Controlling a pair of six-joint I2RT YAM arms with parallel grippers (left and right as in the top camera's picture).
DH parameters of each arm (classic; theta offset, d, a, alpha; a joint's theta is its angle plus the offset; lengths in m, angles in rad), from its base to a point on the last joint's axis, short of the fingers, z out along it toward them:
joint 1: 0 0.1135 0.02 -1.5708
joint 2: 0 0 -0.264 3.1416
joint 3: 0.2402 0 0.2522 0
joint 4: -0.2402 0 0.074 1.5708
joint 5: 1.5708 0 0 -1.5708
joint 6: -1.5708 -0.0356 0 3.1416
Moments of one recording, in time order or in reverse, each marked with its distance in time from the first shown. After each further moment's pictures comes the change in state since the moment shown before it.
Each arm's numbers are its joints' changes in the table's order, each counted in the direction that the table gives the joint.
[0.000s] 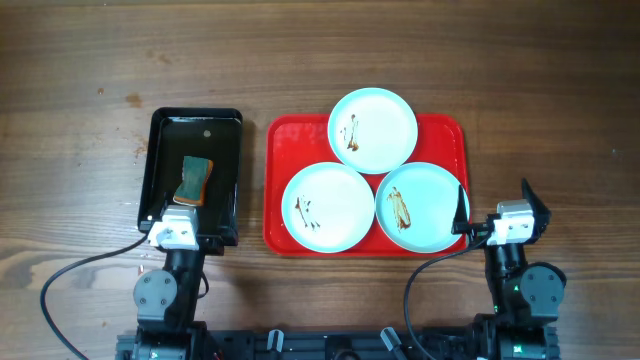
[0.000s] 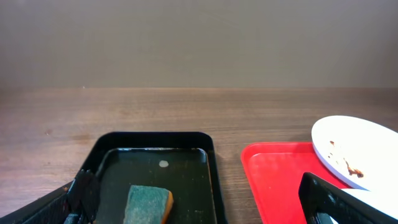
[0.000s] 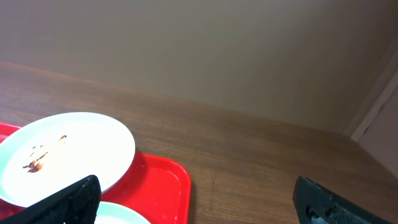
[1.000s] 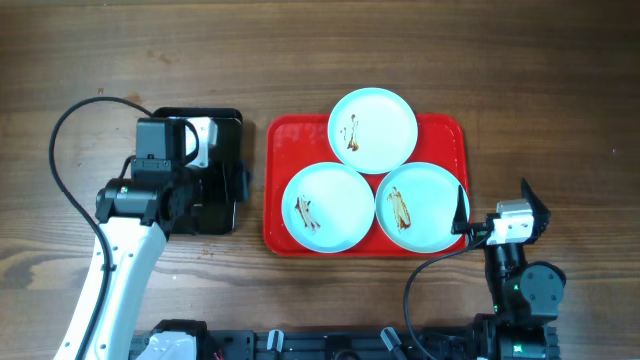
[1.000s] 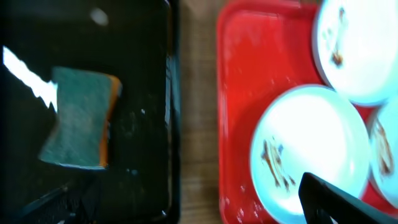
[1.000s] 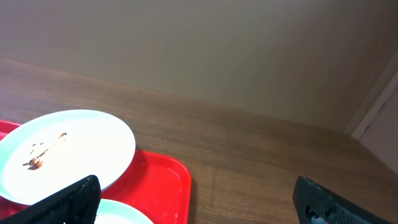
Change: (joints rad) left arm -0.002 1.181 0.924 -0.725 0.168 0.091; right arm 0.000 0.008 0.000 -0.002 0.001 0.000
